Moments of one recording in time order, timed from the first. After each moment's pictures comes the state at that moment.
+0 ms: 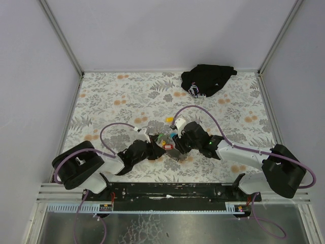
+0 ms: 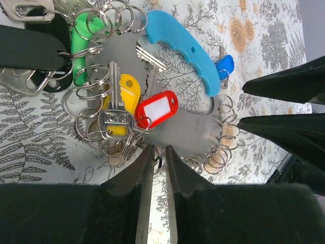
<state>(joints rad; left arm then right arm) -0.85 1.47 0.21 0.81 -0.03 -0.89 0.86 1.34 0.65 -0.04 -0.05 0.05</state>
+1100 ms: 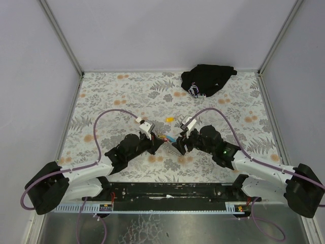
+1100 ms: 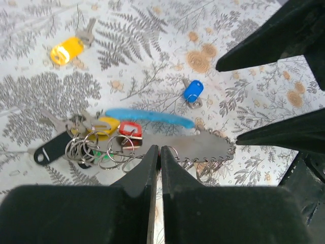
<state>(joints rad) -0.85 1.11 0.33 0.48 0.00 -0.40 0.86 1.07 0.52 0.16 -0.11 0.02</state>
